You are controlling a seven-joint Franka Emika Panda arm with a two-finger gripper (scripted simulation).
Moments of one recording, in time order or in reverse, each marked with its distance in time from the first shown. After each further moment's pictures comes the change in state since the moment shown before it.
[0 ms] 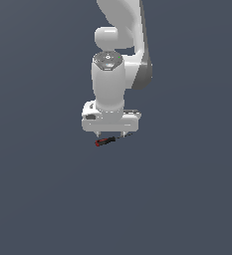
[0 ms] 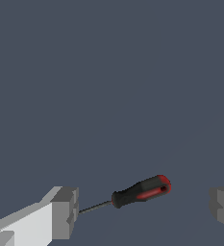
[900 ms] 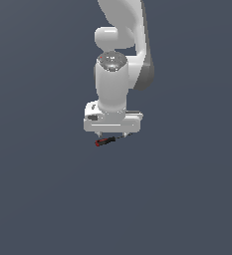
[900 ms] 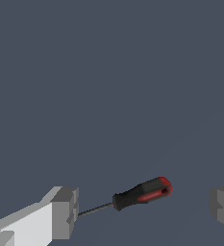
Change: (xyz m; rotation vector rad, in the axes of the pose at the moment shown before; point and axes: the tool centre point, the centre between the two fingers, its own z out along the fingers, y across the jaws) arm 0.002 -0.005 0.001 -0.017 0.005 -0.008
